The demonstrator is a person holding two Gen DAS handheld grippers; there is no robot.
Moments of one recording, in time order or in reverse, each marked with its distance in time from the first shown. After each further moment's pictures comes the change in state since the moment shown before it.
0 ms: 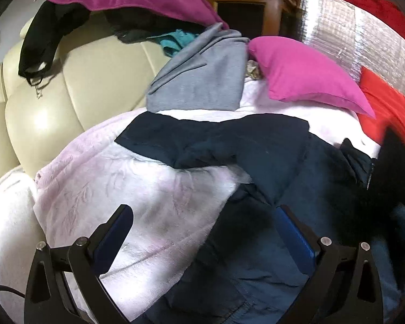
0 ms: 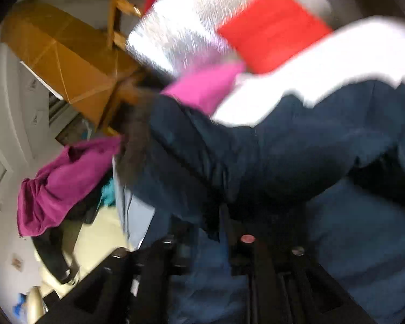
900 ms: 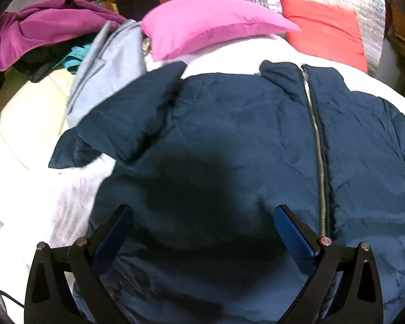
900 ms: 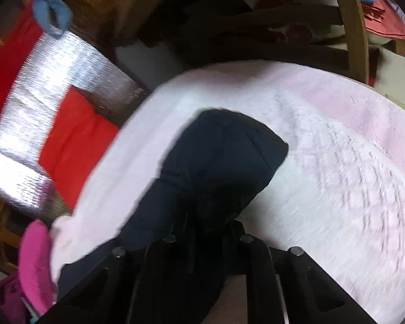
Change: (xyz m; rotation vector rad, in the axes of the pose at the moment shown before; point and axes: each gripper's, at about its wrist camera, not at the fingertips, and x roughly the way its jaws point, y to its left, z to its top) left arm -0.008 -0.131 -0.067 0.403 0.058 -0.089; right arm -0.216 -0.314 0.181 0.334 -0.438 -0.570
